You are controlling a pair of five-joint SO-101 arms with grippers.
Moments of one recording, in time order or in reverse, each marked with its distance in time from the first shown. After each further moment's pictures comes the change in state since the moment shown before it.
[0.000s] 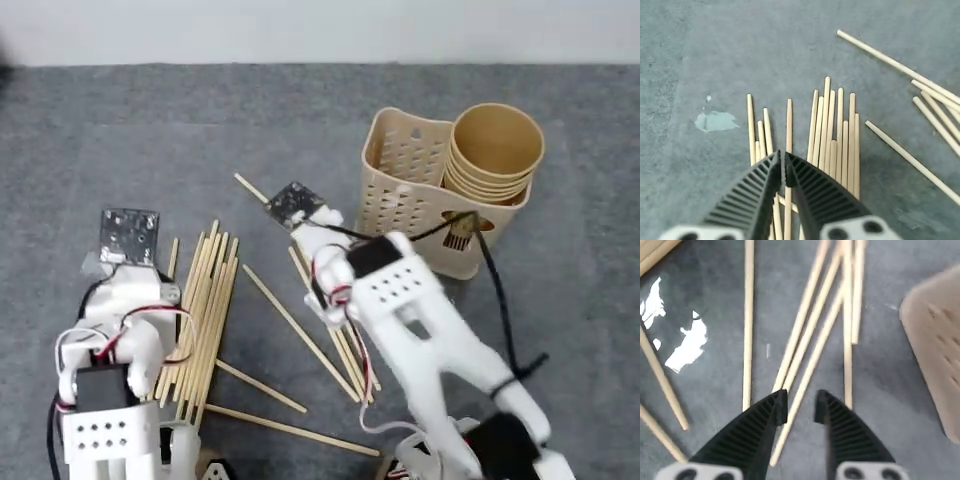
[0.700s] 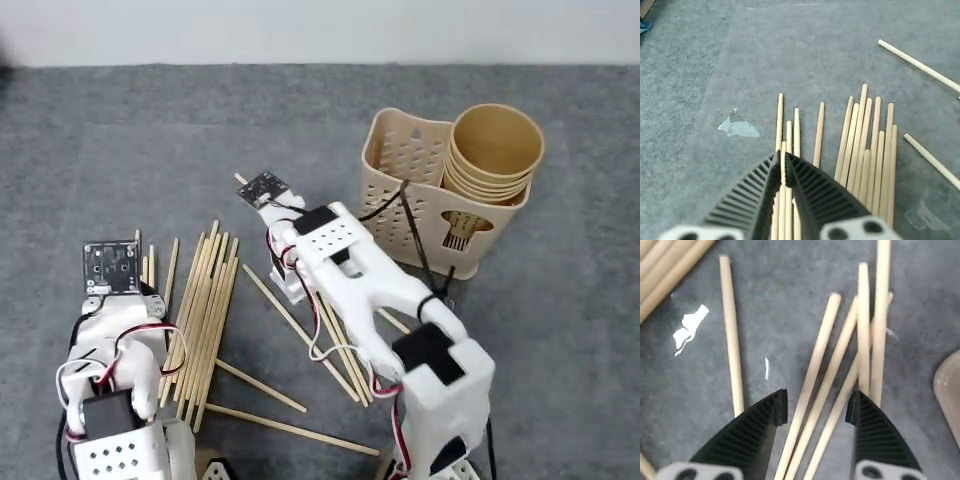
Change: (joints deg) left arm -7.4 -13.5 13.2 -6.6 -0.2; right arm -2.6 33.4 -22.4 -5.5 -5.5
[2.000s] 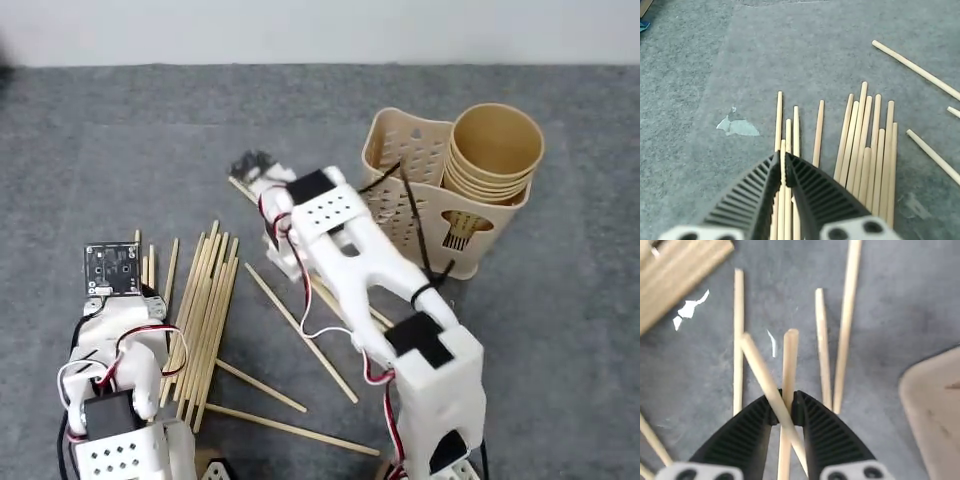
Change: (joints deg) left arm 0.1 -0.3 1.0 0.0 0.0; right arm 1.0 2.6 -20.0 16.8 6.2
